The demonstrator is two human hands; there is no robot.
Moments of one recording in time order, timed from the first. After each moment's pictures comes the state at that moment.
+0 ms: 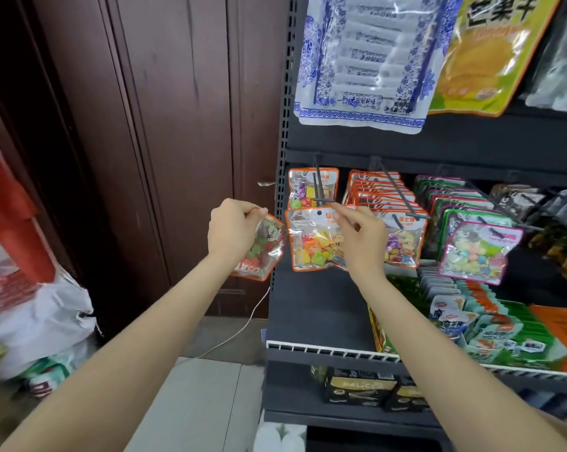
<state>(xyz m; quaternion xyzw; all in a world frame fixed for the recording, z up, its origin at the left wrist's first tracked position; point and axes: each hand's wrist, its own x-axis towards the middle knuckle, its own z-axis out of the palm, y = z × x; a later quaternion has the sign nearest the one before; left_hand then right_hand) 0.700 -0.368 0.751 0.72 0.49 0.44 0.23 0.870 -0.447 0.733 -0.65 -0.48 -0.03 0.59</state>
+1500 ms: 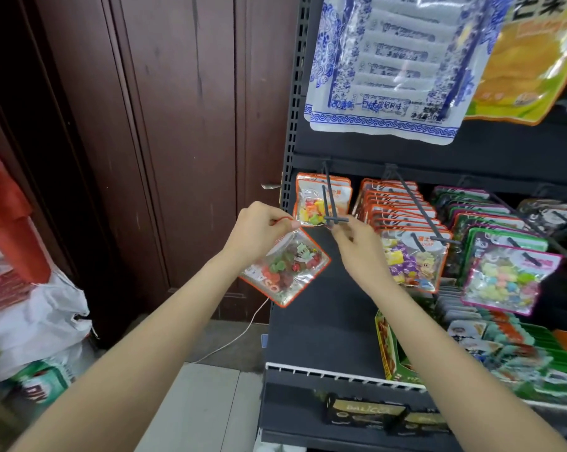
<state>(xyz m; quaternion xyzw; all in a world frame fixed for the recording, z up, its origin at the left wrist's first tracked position) 0.728 -0.330 0.756 0.81 0.37 0.35 0.28 0.891 -0.405 0.736 -0.71 -0.54 0.08 0.44</state>
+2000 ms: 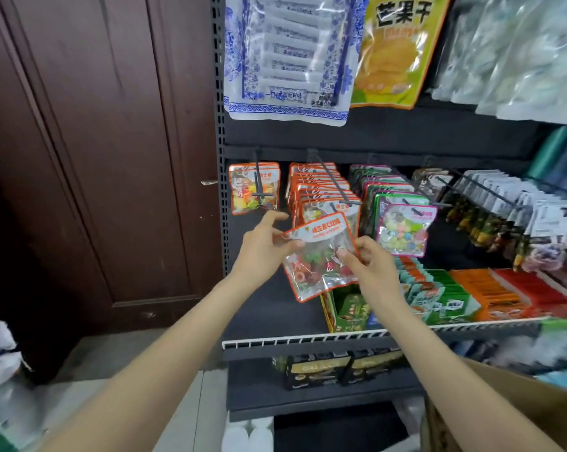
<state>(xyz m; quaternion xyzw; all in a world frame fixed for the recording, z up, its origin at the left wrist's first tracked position) 0.781 -0.426 0.733 0.79 0.30 0.33 0.41 0.920 -0.551 0.709 -0.67 -0.43 0.12 0.59</state>
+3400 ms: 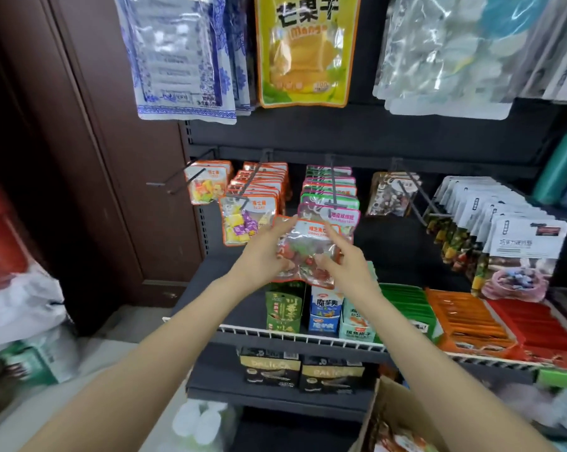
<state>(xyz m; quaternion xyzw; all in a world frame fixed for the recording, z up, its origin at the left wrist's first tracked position) 0.954 -0.542 0.722 0.86 0.35 0.27 0.25 1.104 -0.627 0.707 -0.62 -0.54 0.22 0.52</state>
